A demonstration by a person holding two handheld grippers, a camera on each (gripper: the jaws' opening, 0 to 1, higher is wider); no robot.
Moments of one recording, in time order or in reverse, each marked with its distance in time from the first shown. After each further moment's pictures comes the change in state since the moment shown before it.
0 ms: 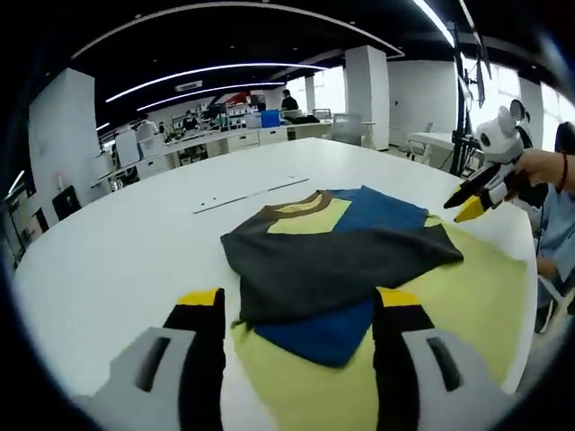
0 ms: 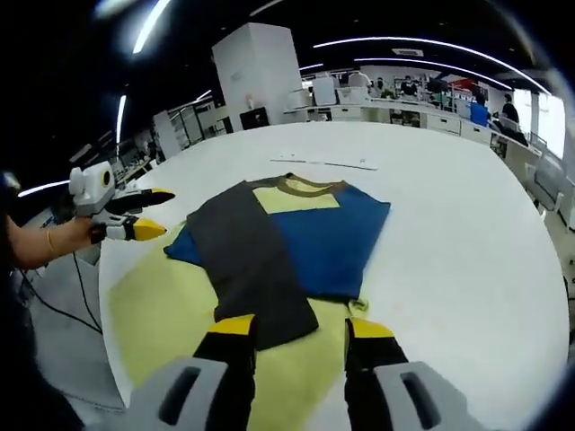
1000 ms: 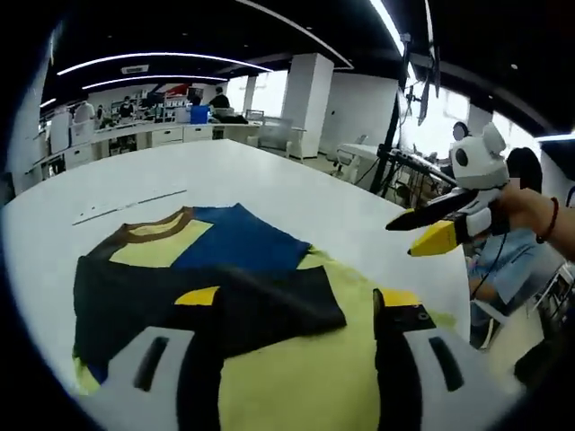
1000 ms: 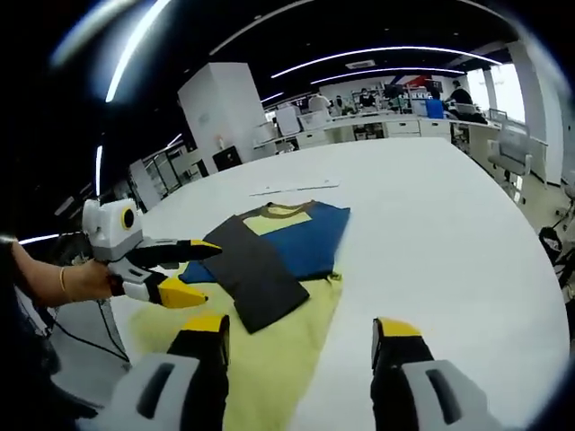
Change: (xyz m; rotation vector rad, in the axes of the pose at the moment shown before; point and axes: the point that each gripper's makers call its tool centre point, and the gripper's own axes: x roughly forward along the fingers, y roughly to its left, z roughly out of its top) left arm 0.035 -0.164 0.042 -0.056 -0.021 -0.362; right arm -0.073 0.009 -0.008 0.186 -0.168 -0.065
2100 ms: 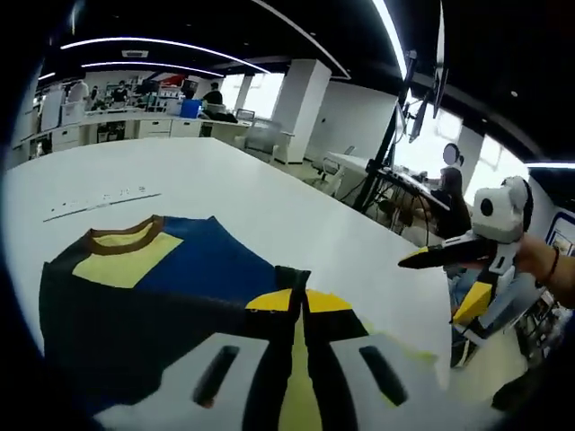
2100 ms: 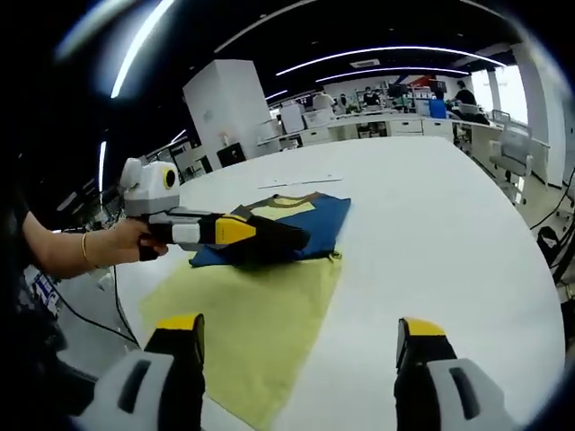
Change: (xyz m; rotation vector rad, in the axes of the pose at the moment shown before) left arm 0.049 -0.035 0.016 -0.082 0.009 -0.140; right arm -0.042 0.004 -0.027 0.007 0.002 -0.005
